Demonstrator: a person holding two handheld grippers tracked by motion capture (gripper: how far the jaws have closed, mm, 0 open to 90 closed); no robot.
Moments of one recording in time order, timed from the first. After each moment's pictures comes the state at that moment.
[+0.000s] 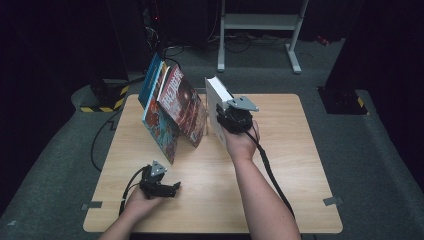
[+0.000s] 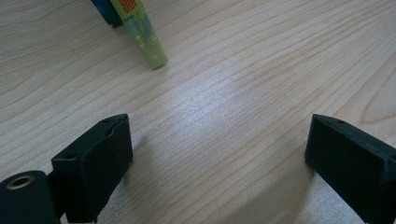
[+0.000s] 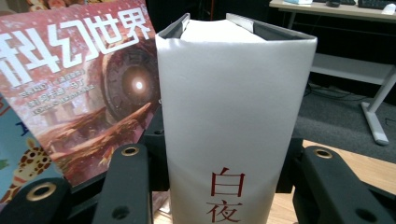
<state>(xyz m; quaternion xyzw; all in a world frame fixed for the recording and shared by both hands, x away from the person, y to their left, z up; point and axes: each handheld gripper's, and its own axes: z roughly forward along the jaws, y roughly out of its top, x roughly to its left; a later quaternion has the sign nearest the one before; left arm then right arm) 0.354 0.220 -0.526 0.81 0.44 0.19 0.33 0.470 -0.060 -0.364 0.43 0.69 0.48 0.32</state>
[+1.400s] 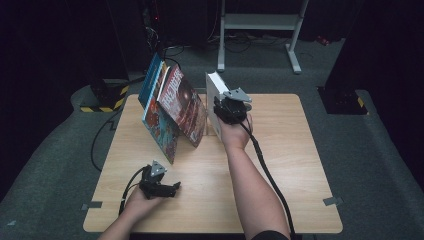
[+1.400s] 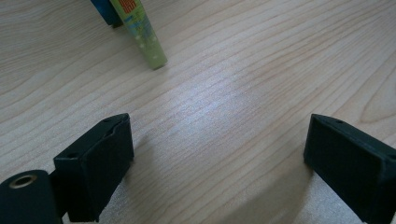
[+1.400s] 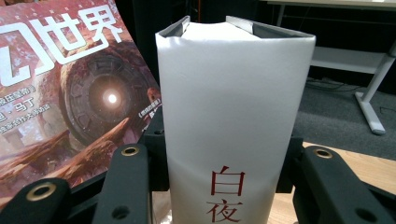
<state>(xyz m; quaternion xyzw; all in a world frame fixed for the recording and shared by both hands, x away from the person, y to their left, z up) 0.354 0.220 -0.526 0.81 0.44 0.19 0.33 0.510 -0.046 -0.376 0.46 0.67 0.48 0.32</state>
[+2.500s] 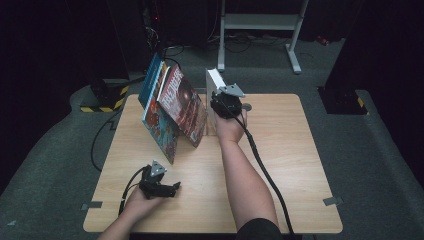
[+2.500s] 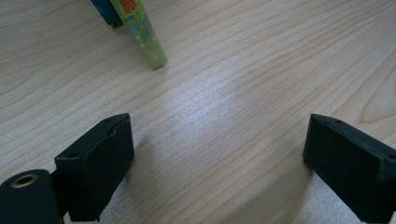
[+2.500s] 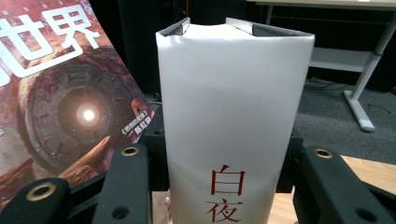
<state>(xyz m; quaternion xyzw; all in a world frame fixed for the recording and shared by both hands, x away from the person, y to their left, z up) 0.353 0.220 -0.526 0.81 0.44 0.19 0.33 0.537 -0.031 -0.385 0.48 0.66 0.47 0.34</state>
